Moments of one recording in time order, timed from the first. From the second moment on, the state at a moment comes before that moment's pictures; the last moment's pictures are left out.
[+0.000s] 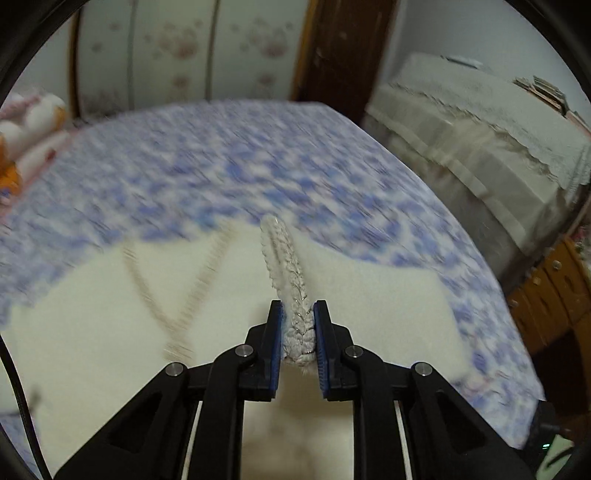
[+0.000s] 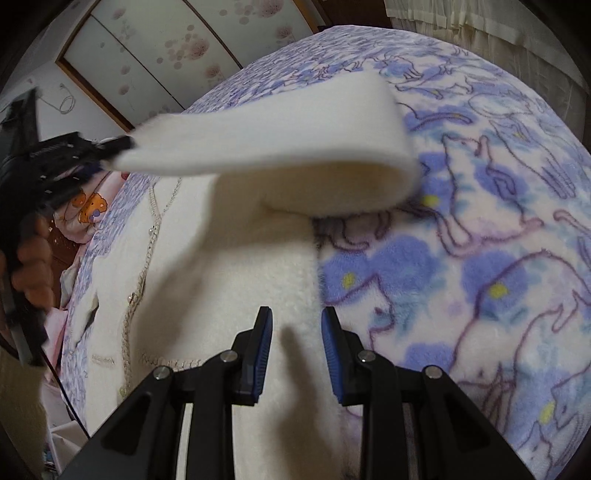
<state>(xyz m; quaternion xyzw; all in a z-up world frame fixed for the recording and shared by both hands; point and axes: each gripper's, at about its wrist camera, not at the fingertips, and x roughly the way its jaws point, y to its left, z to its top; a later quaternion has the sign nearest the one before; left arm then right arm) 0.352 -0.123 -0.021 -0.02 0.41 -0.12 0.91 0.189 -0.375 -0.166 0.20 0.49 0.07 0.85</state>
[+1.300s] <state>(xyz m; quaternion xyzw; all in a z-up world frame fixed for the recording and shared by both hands) 0.433 0.060 -0.158 -0.17 0.50 -0.04 0.85 0.412 -0.399 -0.174 0.20 0.52 0.03 0.83</state>
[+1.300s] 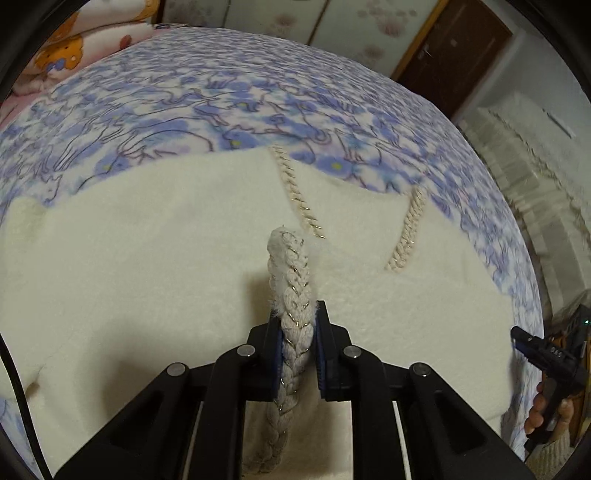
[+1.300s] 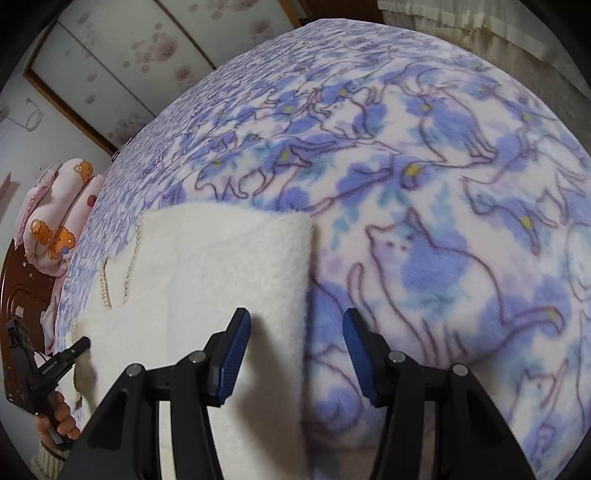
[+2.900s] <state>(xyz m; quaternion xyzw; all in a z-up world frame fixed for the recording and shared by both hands) 0.332 0.043 -0.140 -0.07 0.52 0.01 0.85 0.291 -0.297 -0.127 0.00 0.48 -0.01 0.88</state>
